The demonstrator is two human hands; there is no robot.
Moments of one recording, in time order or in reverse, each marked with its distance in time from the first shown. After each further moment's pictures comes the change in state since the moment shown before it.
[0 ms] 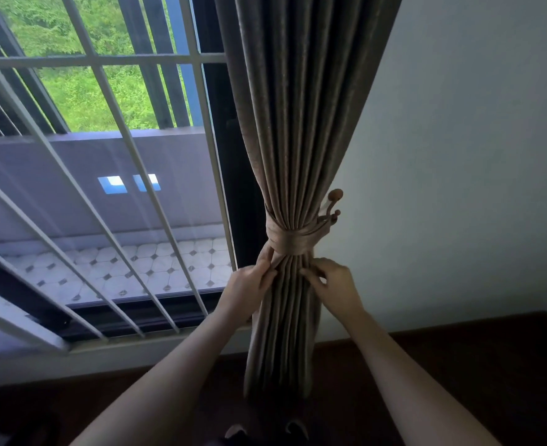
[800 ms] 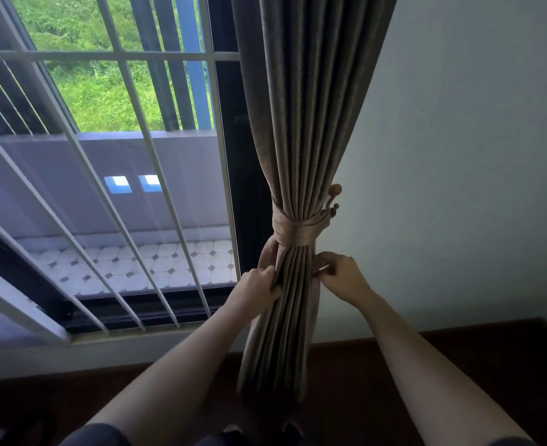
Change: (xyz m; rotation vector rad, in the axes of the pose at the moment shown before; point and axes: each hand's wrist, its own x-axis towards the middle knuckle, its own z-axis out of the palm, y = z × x) left_hand -0.020 0.006 0.019 0.177 -0.281 -0.170; right_hand -0.011 0.007 -0.020 0.118 -0.240 0.251
